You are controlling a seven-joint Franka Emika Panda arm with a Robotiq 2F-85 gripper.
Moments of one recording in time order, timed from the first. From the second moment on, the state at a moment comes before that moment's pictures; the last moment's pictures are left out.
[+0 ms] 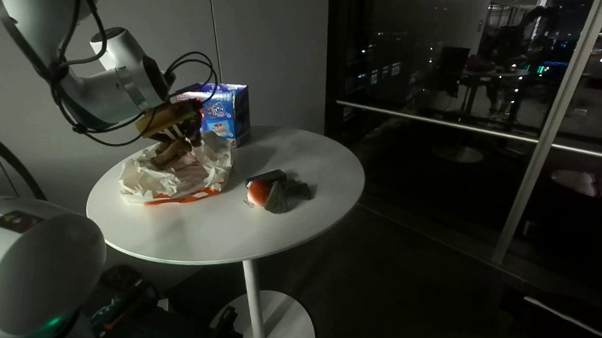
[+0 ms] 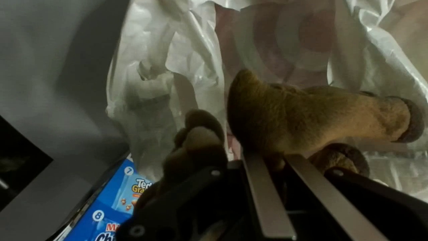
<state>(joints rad) 0.20 0.00 0.24 -2.44 -0.52 2.93 -0.03</state>
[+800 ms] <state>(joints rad) 0.15 0.27 0.26 -2.28 -0.11 2.66 -0.41</state>
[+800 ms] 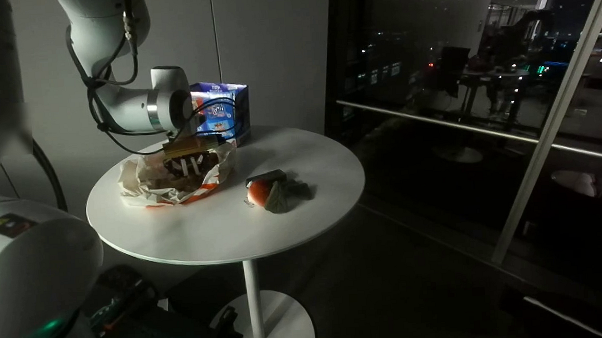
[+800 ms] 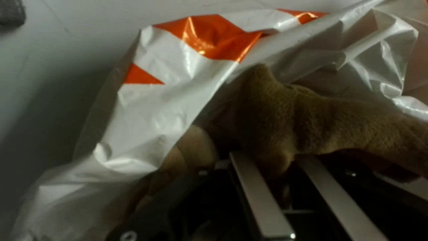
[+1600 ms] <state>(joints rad) 0.12 -0.01 0.24 -2.34 0.06 2.65 -0.41</state>
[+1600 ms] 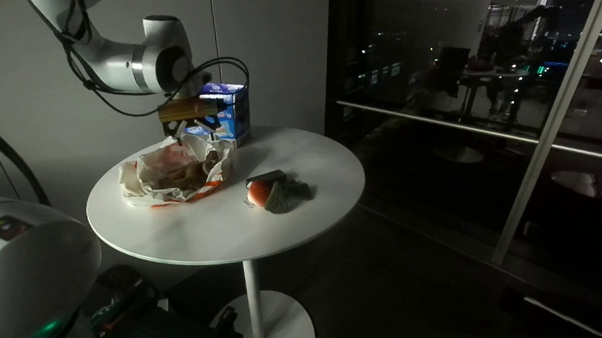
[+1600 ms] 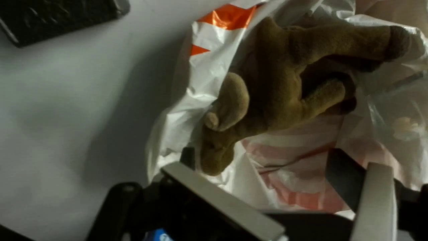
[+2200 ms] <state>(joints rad) 0.00 -0.07 0.04 -2.50 -0.05 2.79 -0.13</state>
